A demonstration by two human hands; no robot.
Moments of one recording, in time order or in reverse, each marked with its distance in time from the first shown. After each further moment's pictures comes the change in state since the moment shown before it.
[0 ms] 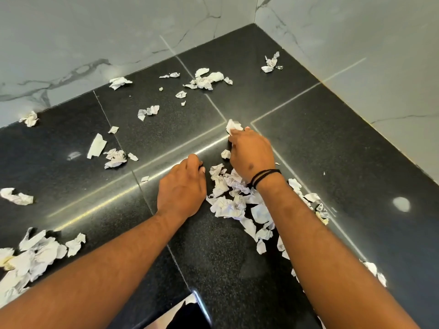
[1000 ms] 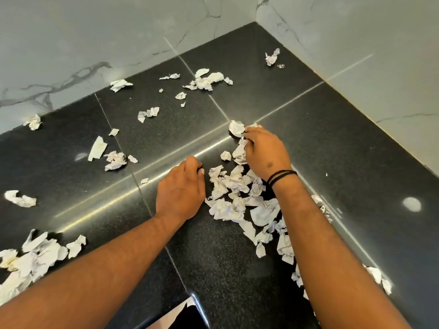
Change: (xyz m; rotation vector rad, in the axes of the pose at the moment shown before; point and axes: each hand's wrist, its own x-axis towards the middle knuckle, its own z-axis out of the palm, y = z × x) left_hand 0.001 -0.002 0.003 -0.003 -0.001 -0.003; right_hand -0.003 0.032 -0.007 0.172 0.043 0.072
